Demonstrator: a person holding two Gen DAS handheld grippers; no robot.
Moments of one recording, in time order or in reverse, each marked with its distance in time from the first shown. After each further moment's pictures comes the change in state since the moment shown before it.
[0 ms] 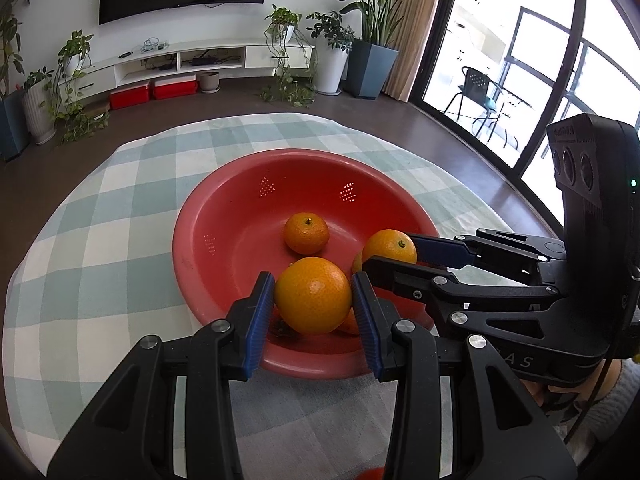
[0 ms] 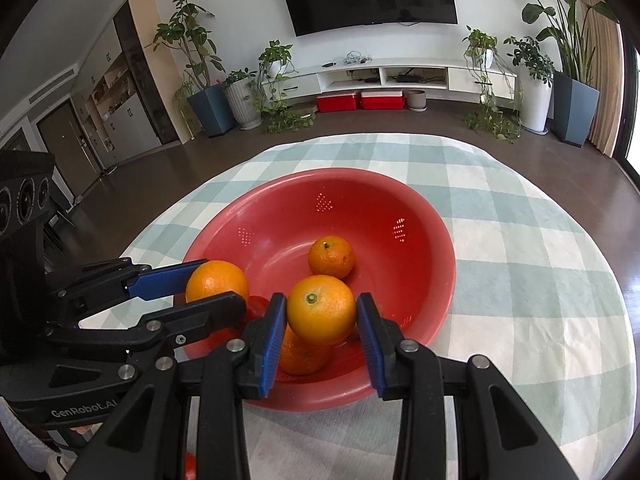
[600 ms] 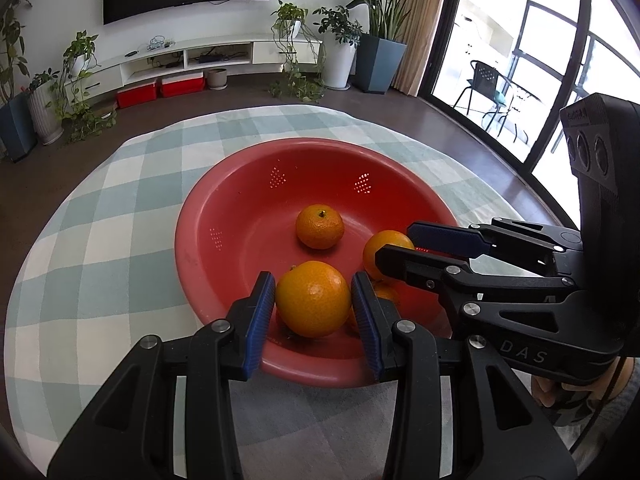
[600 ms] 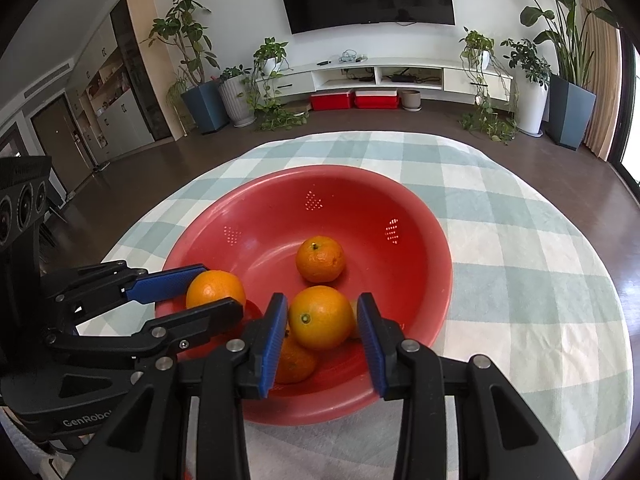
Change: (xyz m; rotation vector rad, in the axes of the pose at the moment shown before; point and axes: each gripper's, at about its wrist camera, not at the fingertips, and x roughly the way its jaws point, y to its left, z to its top) left arm 0.017 0.005 -0.002 0.008 0.014 0.043; right arm 0.007 0.000 0.000 -0.009 0.003 -0.032
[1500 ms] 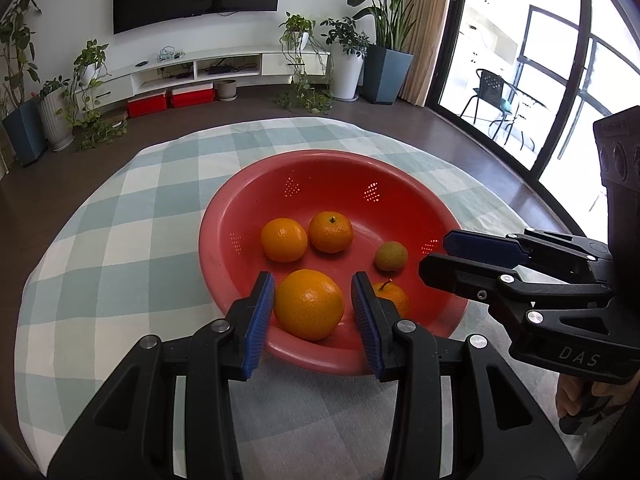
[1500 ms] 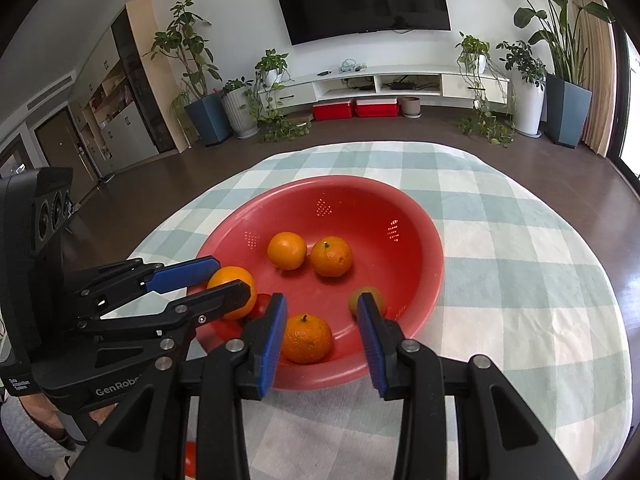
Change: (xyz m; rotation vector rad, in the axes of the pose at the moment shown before) left arm -0.009 0.009 -0.002 -0.003 -0.044 0.031; right arm -0.026 0.004 -0.006 0.023 -0.040 0.019
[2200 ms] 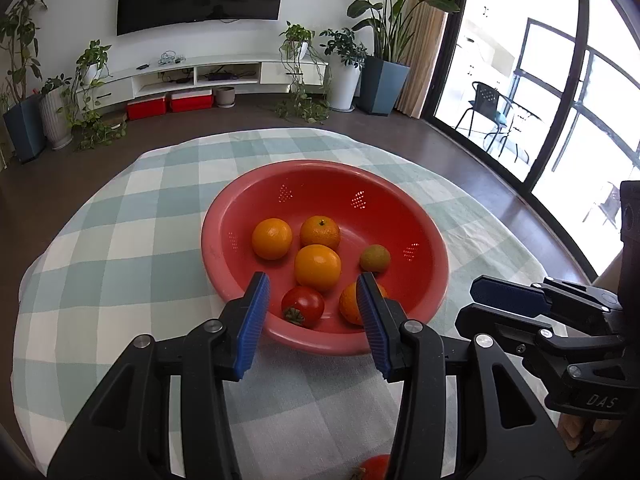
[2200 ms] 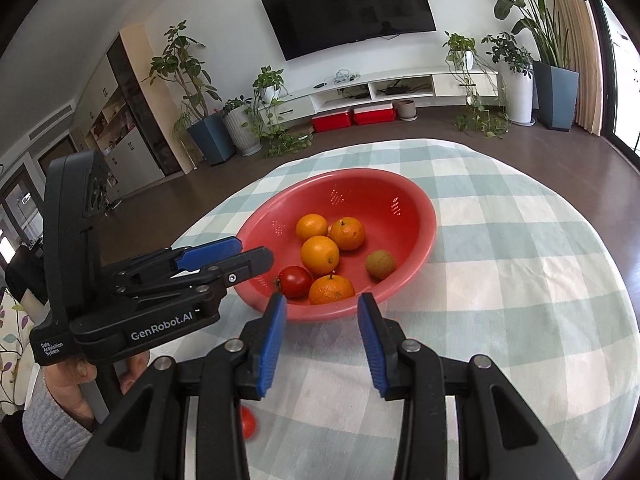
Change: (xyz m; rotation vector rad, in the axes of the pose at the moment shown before) left arm -0.023 -0.004 -0.008 -0.025 -0.039 -0.024; right arm -0.041 0.009 -0.032 0.086 -0.052 0.036
